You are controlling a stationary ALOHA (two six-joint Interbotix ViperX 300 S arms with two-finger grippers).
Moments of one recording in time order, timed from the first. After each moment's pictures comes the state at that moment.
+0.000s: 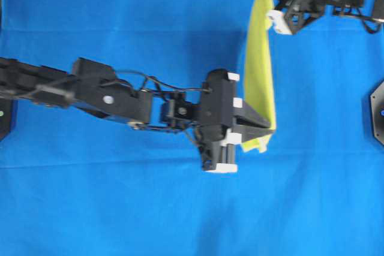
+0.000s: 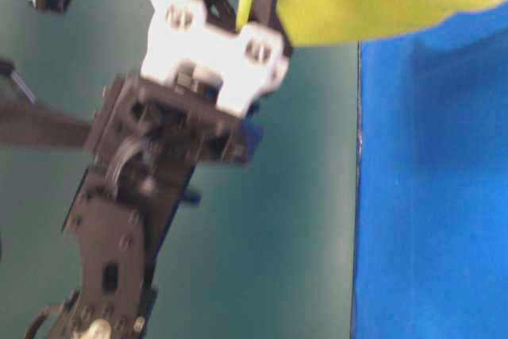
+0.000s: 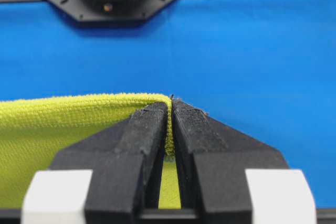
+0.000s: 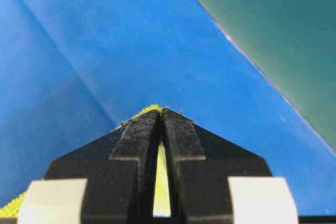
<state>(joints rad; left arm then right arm) -0.11 0.29 0.24 -0.03 -0.22 0.02 -0.46 -0.38 0.76 -0.68 0.32 0.77</state>
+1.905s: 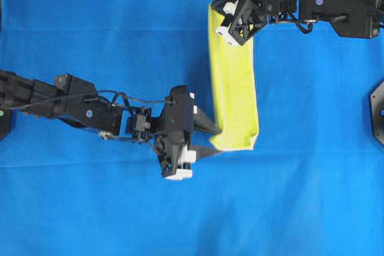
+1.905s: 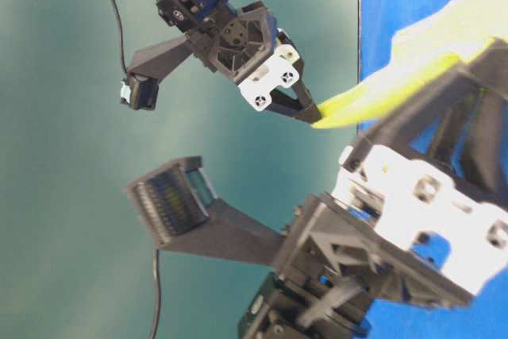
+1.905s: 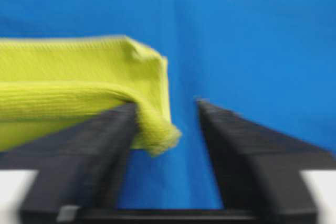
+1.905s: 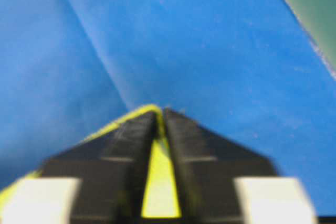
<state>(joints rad) -0.13 0.29 0.56 -0.04 -0.39 -0.12 -0.43 0.03 0.59 -0.71 0.09 0.77</state>
